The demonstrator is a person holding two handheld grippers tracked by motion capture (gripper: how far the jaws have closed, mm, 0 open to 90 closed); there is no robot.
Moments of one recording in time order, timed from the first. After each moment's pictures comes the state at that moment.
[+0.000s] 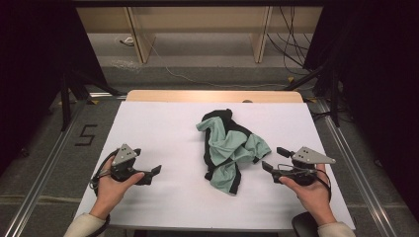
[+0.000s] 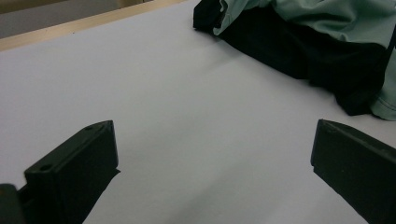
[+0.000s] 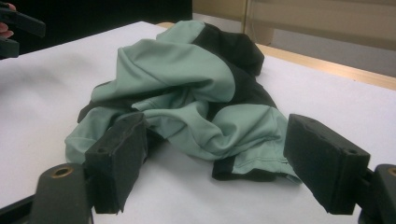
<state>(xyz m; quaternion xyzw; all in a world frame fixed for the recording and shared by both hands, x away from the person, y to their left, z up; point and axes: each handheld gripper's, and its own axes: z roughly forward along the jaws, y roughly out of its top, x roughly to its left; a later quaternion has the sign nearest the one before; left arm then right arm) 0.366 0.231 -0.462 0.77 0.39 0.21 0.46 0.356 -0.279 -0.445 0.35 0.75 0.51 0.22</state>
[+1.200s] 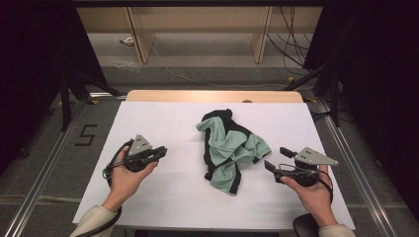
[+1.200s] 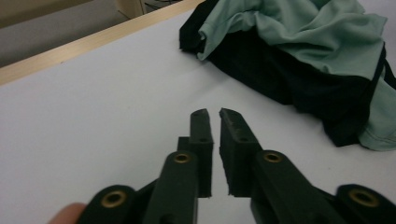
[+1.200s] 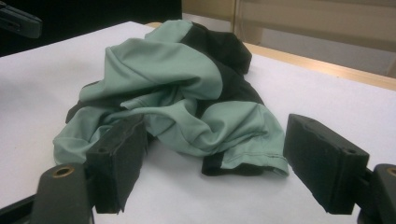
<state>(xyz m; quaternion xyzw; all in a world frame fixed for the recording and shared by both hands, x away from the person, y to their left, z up) 0.379 0.180 -0.431 0.79 0.36 0.22 0.43 0.353 -0.283 -0.444 0.36 0.75 0.51 0.23</state>
